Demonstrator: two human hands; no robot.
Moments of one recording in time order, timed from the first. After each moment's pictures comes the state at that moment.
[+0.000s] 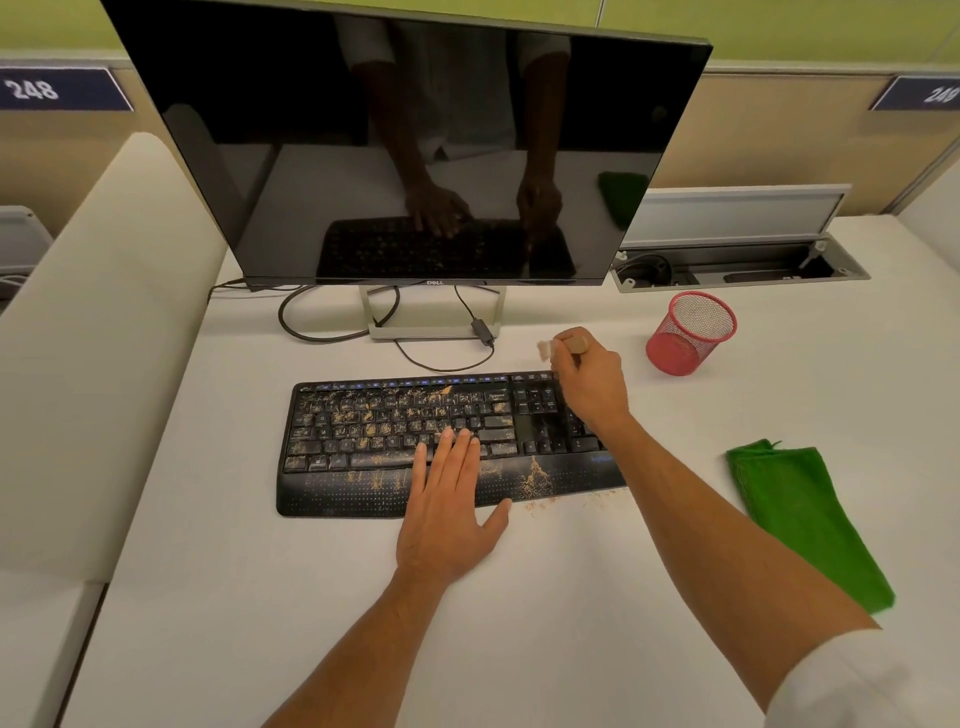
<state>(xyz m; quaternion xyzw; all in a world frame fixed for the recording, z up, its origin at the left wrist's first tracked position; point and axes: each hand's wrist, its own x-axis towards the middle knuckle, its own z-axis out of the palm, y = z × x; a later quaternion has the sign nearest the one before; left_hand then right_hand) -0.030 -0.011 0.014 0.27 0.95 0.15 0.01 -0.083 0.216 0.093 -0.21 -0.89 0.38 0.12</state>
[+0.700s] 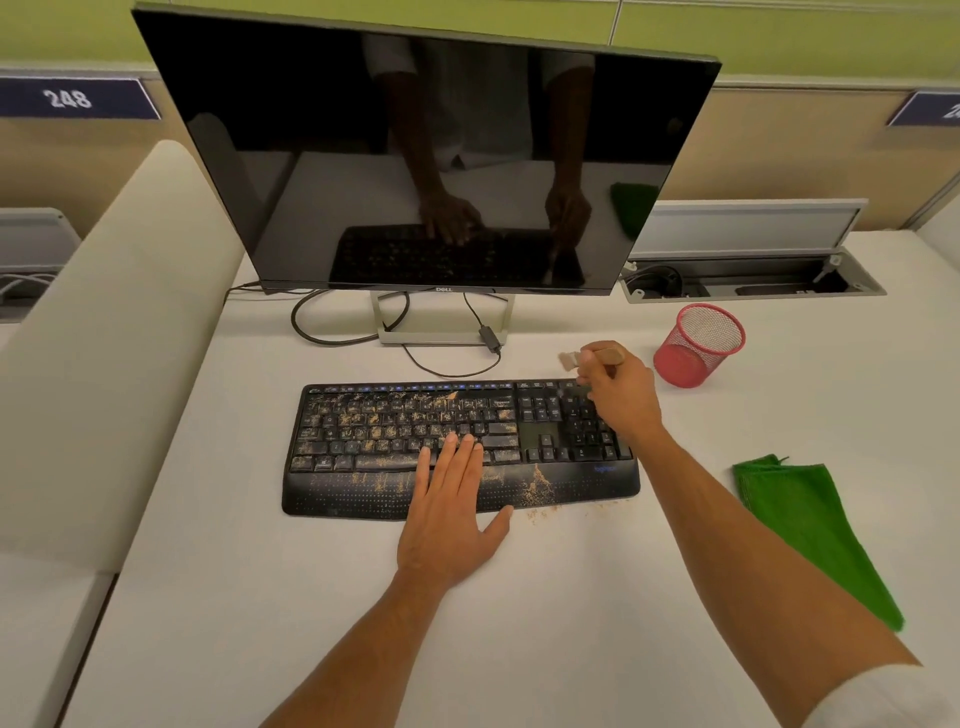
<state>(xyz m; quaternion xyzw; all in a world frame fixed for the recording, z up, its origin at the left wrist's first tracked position) -0.030 -0.011 0.014 0.27 0.95 0.13 0.02 -0.071 0.244 0.092 -0.23 -0.86 0.44 0.12</state>
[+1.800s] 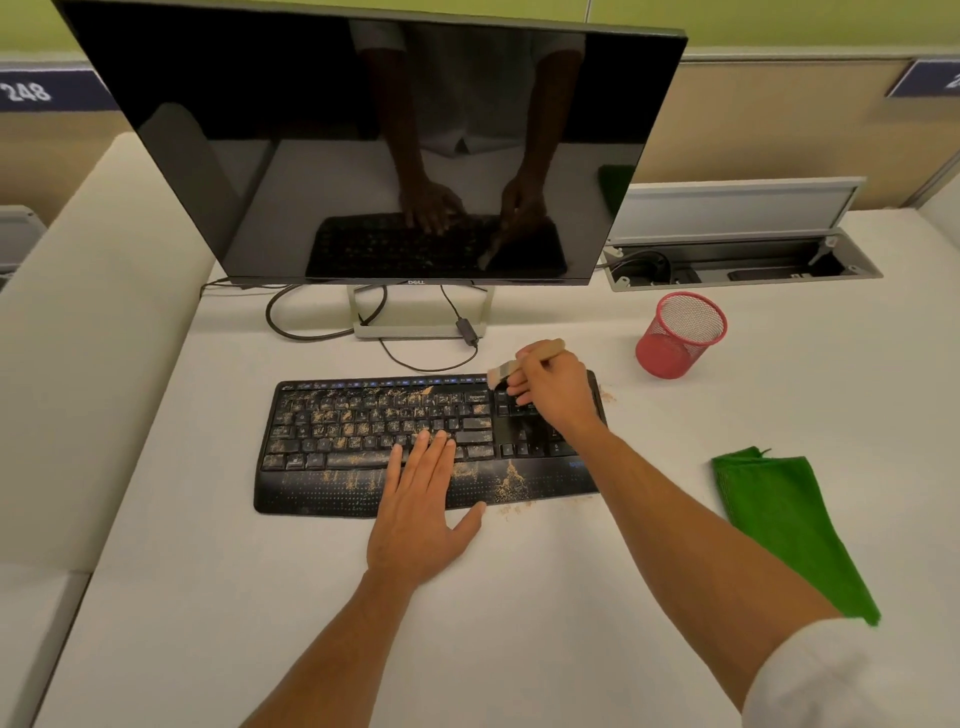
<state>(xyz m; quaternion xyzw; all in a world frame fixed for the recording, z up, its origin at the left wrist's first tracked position) -0.029 -0.009 0.016 0.26 0.96 0.13 0.01 -0.089 0.211 0.090 -0.22 -0.79 0.58 0.06</state>
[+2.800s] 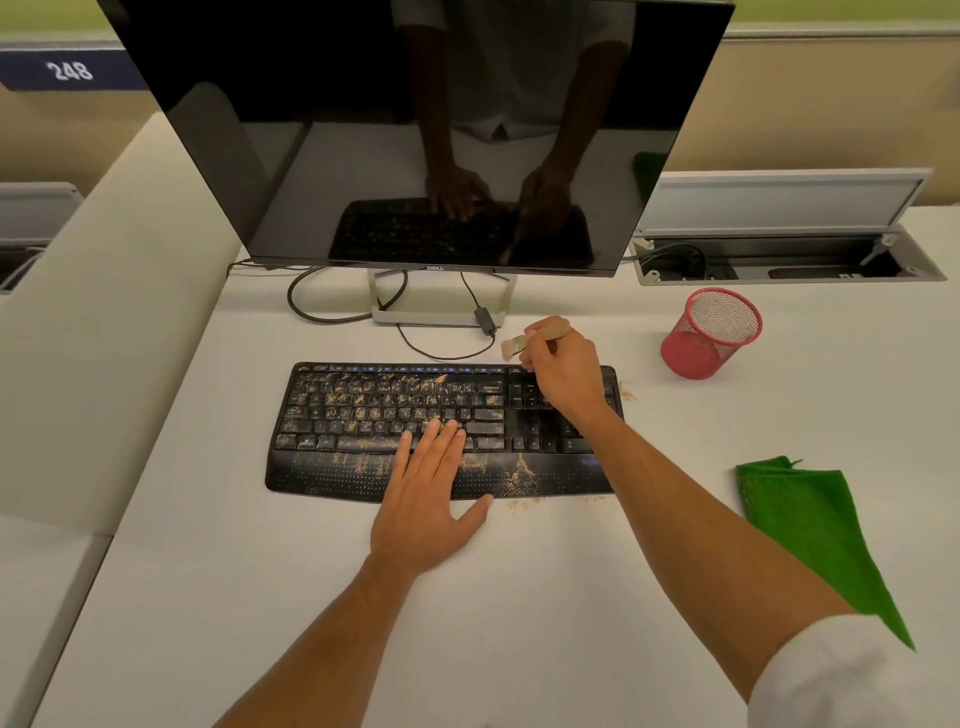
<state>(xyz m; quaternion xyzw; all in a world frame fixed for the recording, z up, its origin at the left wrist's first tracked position) -0.029 -0.008 0.016 0.26 0.96 0.14 0.01 -0.105 0.214 0.080 -0.15 -0.86 0.48 0.09</state>
